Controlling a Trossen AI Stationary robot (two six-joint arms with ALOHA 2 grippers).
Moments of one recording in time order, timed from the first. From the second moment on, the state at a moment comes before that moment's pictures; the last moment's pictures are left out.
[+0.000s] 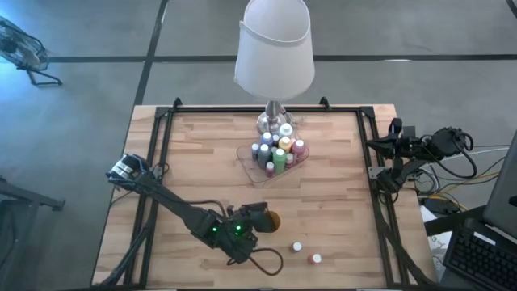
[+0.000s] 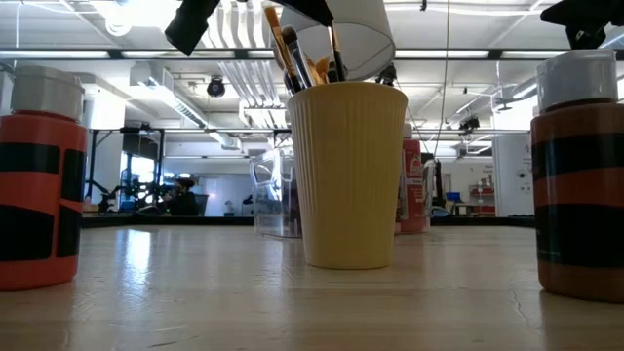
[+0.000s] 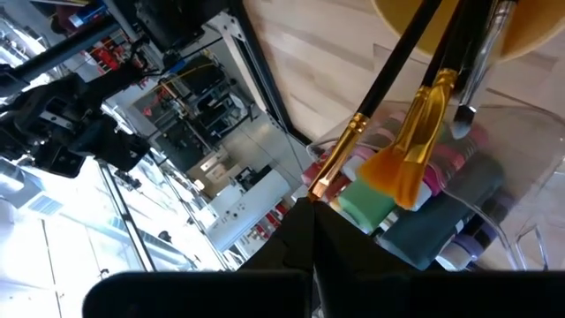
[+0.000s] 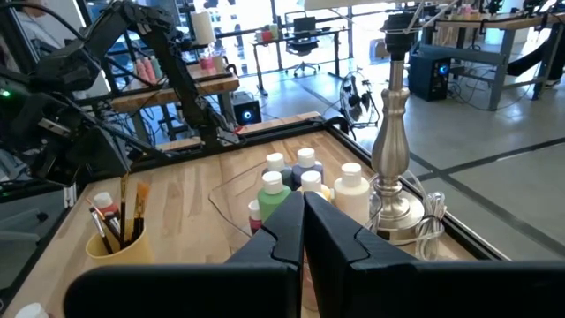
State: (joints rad) left arm -0.56 1.82 1.43 -0.42 -1.06 1.38; right arm 0.54 0.06 0.74 -0.86 0.76 0.28
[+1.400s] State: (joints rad) left arm -0.68 1.50 1.47 -0.62 -0.74 0.44; right arm 0.55 0.06 0.74 -0.86 0.76 0.28
